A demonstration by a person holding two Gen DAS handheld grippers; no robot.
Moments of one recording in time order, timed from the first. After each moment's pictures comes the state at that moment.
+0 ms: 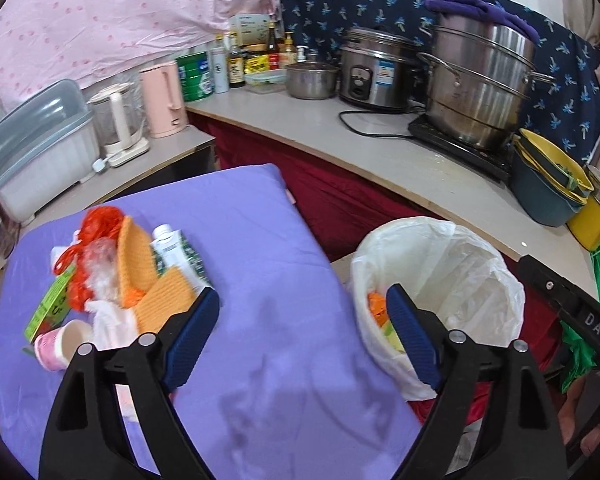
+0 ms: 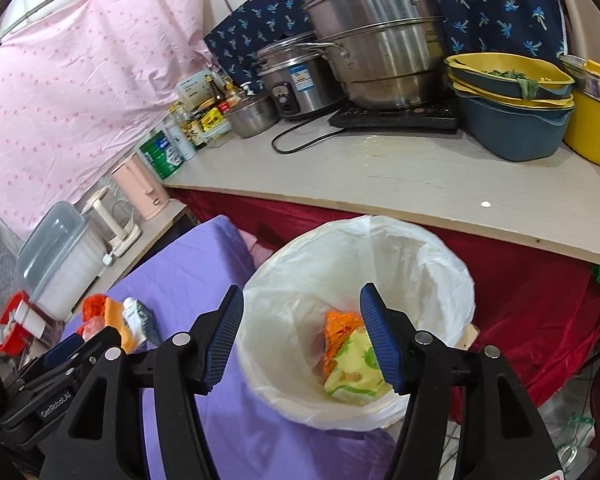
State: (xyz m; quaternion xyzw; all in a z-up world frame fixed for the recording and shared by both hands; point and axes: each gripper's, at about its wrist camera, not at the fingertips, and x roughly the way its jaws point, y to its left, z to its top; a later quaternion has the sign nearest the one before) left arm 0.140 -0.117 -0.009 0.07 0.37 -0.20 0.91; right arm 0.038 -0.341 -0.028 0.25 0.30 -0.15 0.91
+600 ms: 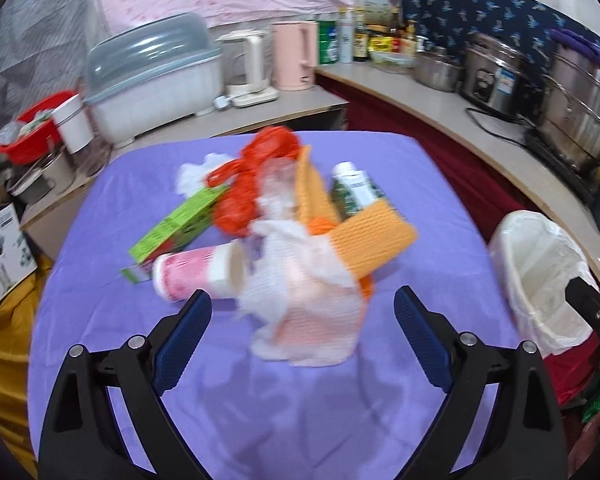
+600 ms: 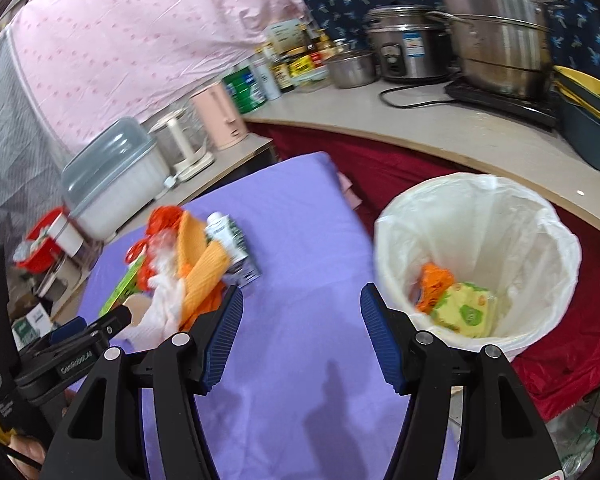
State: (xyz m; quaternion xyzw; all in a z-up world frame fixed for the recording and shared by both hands) left arm 0.143 0.053 -0.035 0.02 0.41 -0.04 0.91; right arm 0.061 -0.196 -0.036 0.19 0.35 -0.03 0.92
